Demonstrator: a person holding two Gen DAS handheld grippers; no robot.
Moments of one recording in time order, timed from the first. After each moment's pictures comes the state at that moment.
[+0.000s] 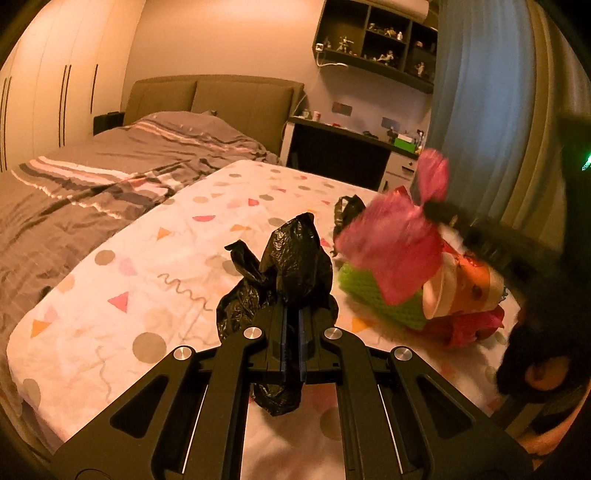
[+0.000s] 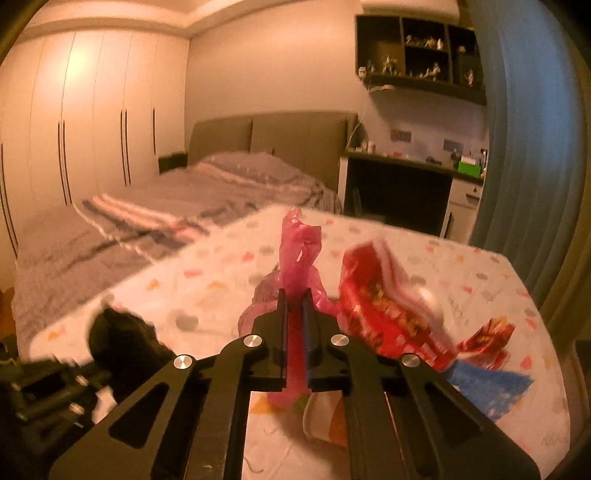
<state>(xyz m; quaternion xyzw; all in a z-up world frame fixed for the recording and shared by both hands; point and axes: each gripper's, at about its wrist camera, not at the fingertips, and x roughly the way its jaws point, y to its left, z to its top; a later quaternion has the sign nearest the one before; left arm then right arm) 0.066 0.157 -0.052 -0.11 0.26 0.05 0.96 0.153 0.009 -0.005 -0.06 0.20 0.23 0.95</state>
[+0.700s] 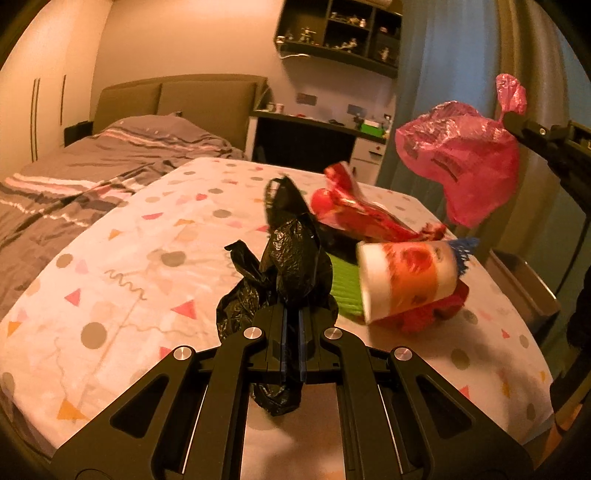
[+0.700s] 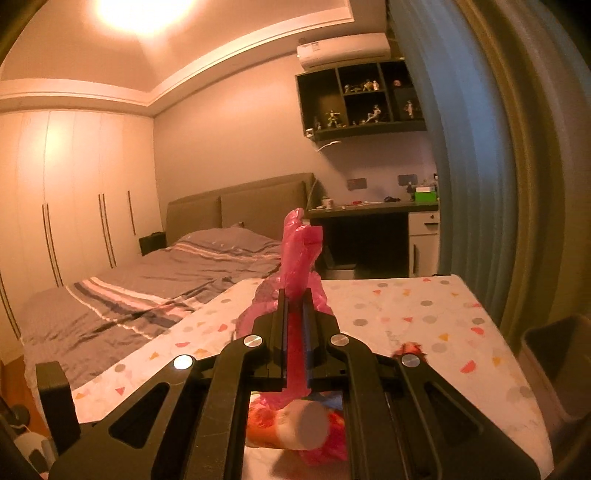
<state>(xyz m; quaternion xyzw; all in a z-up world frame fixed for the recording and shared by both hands) 0.066 0.097 -0.050 -0.08 0.26 -0.01 0.96 0.097 -0.104 0.053 0.04 0.11 0.18 0.98</state>
